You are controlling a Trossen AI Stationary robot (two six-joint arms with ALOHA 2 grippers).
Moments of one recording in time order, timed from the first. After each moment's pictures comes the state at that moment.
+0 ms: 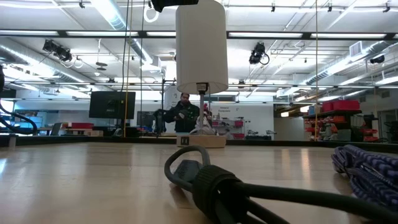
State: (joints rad) left arm -0.16 1.30 1.05 -0.05 -0.29 0.10; right arm 0.92 1.32 0.94 -0.78 -0.19 1.54
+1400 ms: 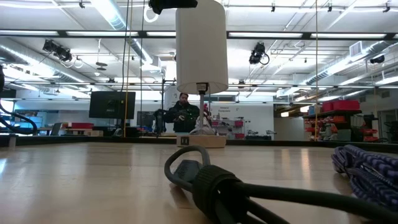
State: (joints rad) left arm -0.16 1.30 1.05 -0.07 -0.29 0.08; right arm 0.96 1.38 0.94 -0.74 0.03 1.50
